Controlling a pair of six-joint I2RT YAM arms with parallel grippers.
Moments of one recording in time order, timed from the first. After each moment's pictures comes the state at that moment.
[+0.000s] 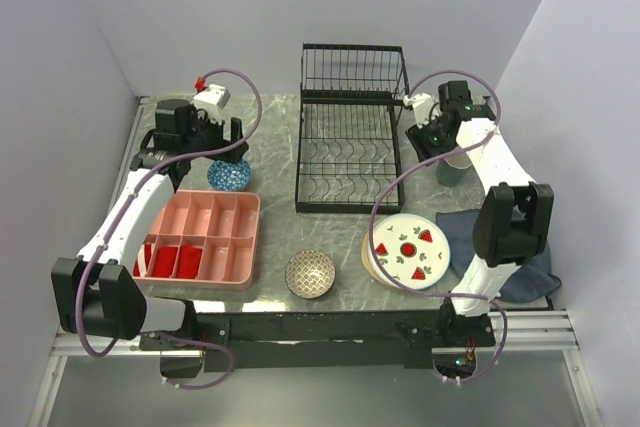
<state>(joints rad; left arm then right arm) -0.13 1.32 1.14 -0.32 0.31 0.06 0.04 1.73 1.53 -0.85 -0.16 -0.56</state>
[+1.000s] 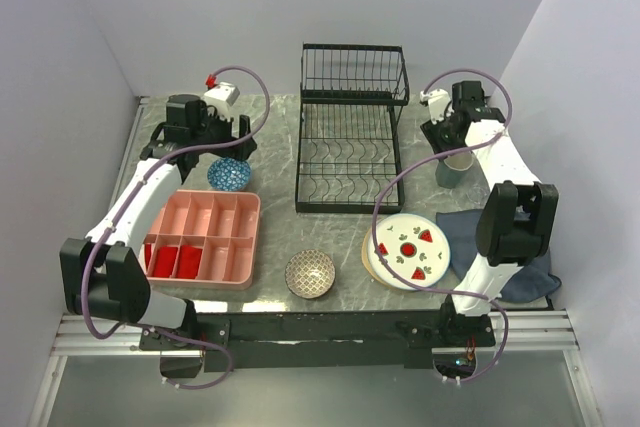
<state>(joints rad) -0.16 1.41 1.19 -0.32 0.34 0.05 -0.04 1.75 1.51 -0.75 -0.05 -0.54</state>
